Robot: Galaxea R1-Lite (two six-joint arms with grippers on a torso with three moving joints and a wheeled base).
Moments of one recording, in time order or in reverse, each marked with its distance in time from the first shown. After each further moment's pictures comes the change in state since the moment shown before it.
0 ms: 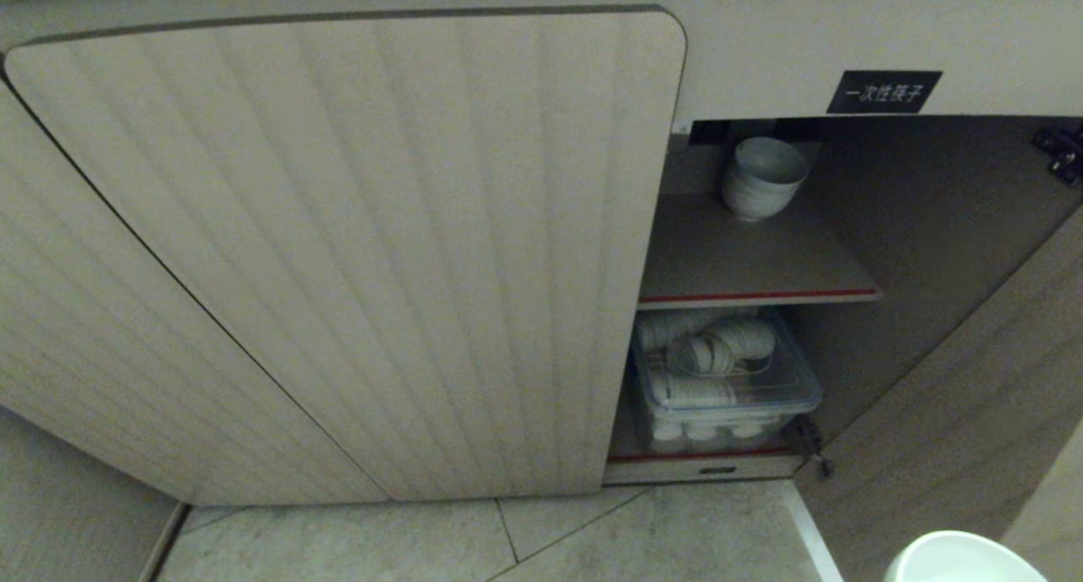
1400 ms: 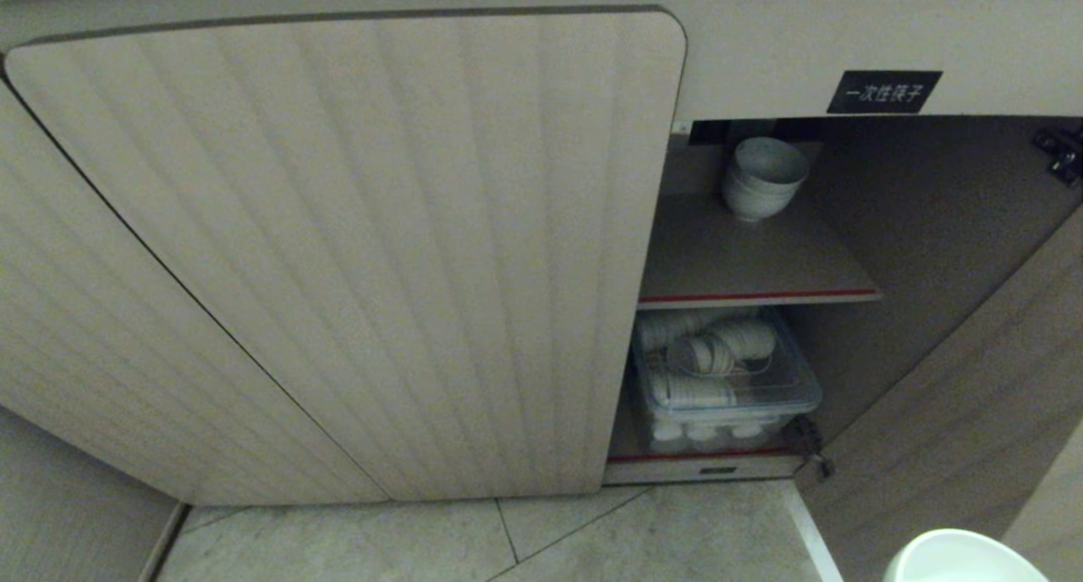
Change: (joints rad) left arm 0.000 0.000 0.000 0.000 0.000 0.000; right arm 0.000 0.001 -0.001 -0.001 -0.001 -0.003
